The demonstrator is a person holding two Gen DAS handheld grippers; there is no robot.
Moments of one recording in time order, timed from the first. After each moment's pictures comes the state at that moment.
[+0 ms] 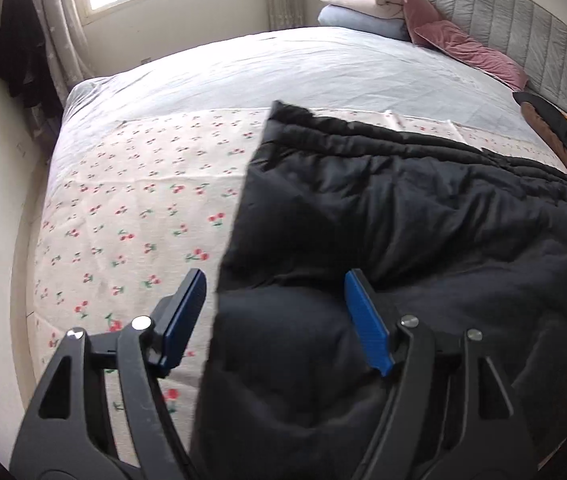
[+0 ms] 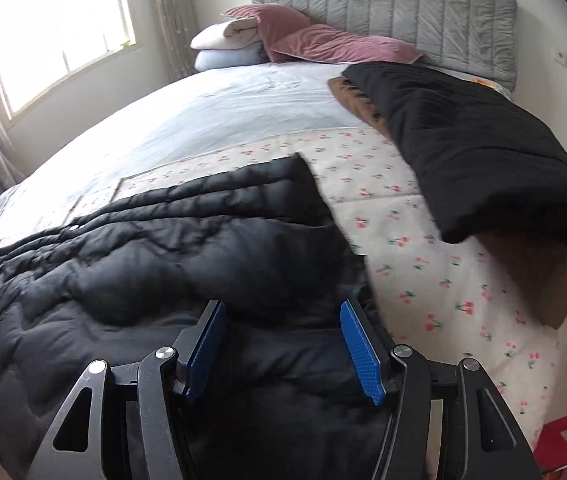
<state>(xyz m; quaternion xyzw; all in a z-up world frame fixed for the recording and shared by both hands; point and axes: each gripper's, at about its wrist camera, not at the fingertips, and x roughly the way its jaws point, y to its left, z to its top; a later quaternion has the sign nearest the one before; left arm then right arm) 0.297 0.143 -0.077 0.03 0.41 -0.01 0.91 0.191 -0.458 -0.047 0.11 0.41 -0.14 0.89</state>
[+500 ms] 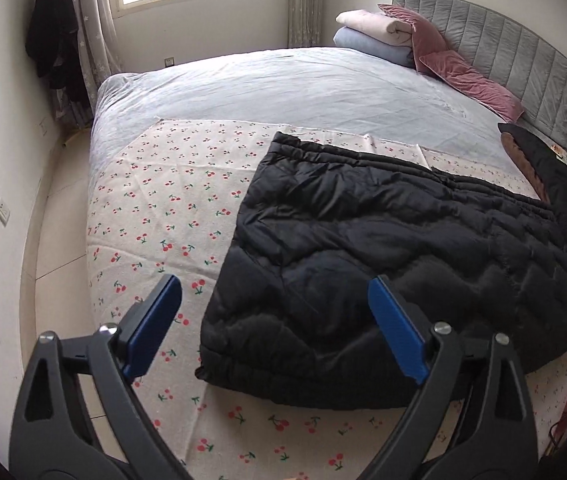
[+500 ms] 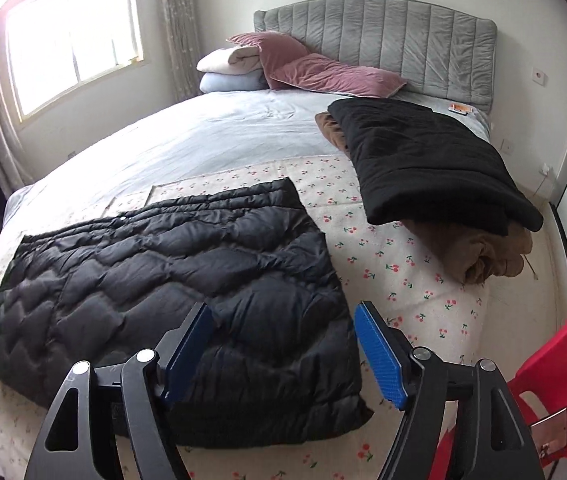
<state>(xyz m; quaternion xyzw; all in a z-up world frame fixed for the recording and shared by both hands) 0.174 0.115 0.000 0.00 0.40 -0.01 0.92 0.073 -0.402 0.033 0.08 0.38 -0.12 0.91</state>
